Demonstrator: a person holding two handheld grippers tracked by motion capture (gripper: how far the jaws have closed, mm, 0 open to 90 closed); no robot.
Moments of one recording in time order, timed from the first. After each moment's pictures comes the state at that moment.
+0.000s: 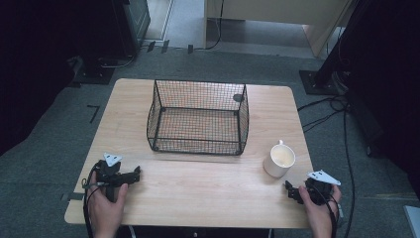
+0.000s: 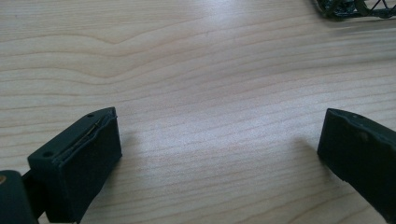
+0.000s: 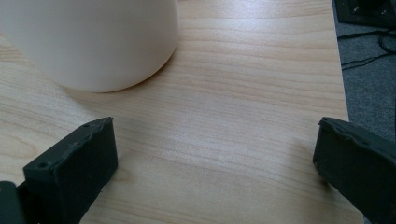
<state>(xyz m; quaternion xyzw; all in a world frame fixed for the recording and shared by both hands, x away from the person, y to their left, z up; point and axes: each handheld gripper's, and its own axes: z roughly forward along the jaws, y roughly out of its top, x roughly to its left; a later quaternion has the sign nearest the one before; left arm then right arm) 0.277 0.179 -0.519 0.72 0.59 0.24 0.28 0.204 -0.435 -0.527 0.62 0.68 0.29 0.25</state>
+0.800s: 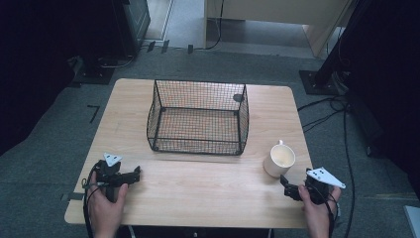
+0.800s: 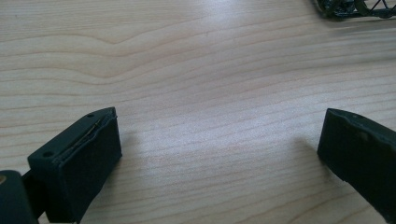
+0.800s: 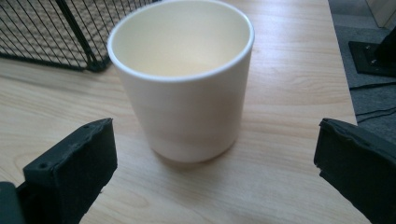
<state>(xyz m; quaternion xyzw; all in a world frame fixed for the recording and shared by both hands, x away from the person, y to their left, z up) 0.277 0.179 -0.519 0.72 0.59 0.24 0.28 0.195 -0.407 -0.483 0.58 0.67 0.39 0.27</state>
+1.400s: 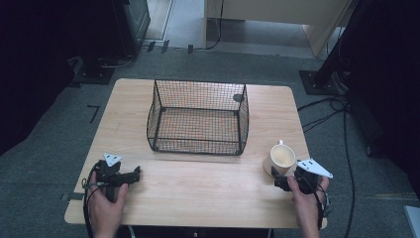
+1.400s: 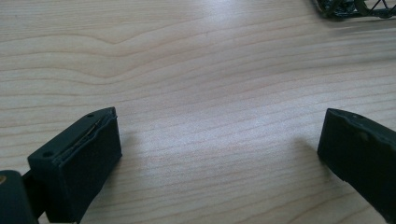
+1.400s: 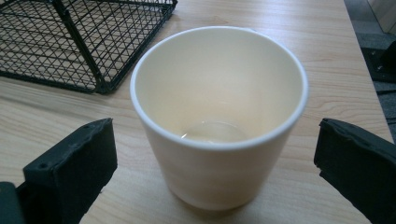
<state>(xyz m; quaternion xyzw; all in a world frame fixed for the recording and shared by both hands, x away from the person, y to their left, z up) 0.277 0.179 -0.519 0.72 0.59 0.24 0.28 0.221 -0.383 -0.481 0.57 0.66 0.39 0.28</state>
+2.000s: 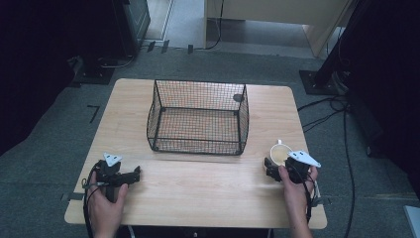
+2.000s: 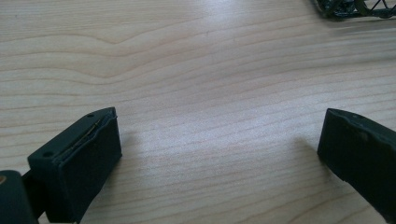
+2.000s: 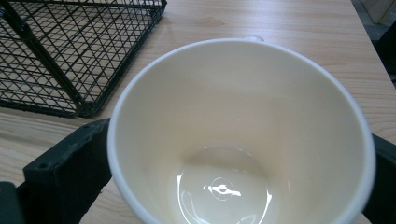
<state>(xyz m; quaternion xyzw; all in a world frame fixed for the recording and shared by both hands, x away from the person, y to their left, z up) 0.277 0.179 -0.519 0.72 0.59 0.24 0.28 0.254 -0.367 -0.489 0.60 0.65 0.38 0.28</state>
